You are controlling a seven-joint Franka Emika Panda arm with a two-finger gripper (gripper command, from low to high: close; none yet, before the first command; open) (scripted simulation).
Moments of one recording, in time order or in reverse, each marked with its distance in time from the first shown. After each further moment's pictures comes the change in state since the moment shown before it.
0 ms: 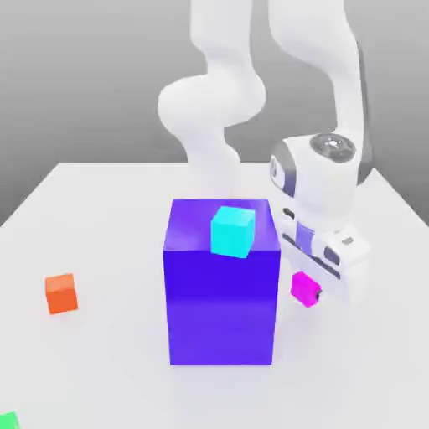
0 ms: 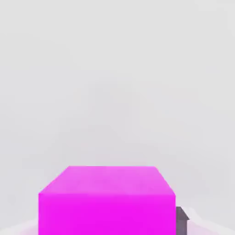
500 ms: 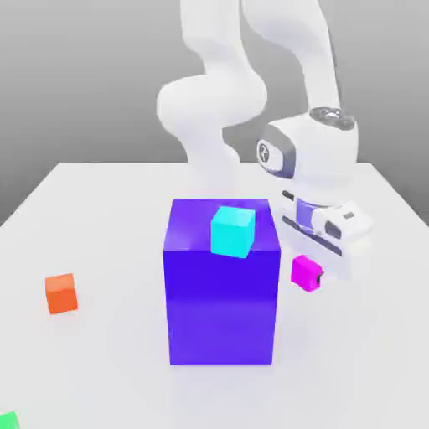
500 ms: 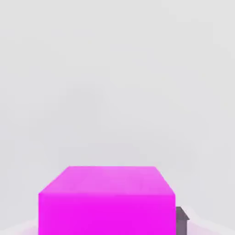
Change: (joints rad) arm -0.102 -0.146 0.008 -0.047 -0.433 0.000 0.294
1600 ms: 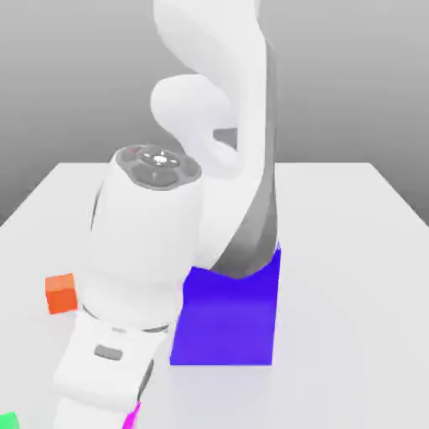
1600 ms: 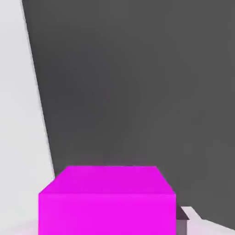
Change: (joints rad) arm -0.503 0.516 -0.329 0.905 0.012 -0.308 0.097
